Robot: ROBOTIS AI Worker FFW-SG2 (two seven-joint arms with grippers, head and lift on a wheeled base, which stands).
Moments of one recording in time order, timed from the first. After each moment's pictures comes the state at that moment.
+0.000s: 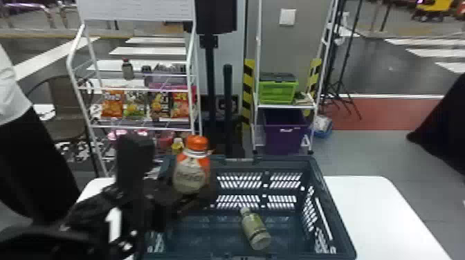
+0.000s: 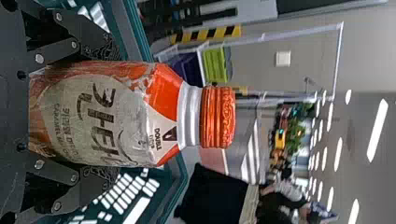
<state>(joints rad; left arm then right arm) 0.03 0.00 -0.13 -2.31 -0.28 1.03 -0.66 1.09 0.00 -0.05 -2.00 -0.17 -0.66 0.13</state>
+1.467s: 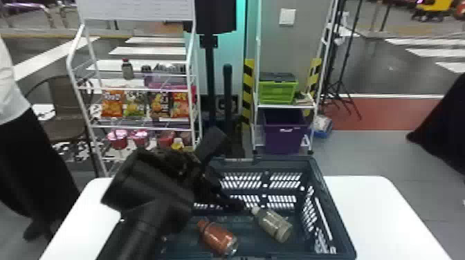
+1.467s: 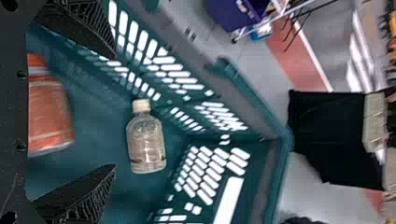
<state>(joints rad) -0.43 0.00 -0.28 -1.53 -0.57 0.83 -1.02 1.06 0.00 -0.09 -1.98 -0.18 -0.61 0.13</state>
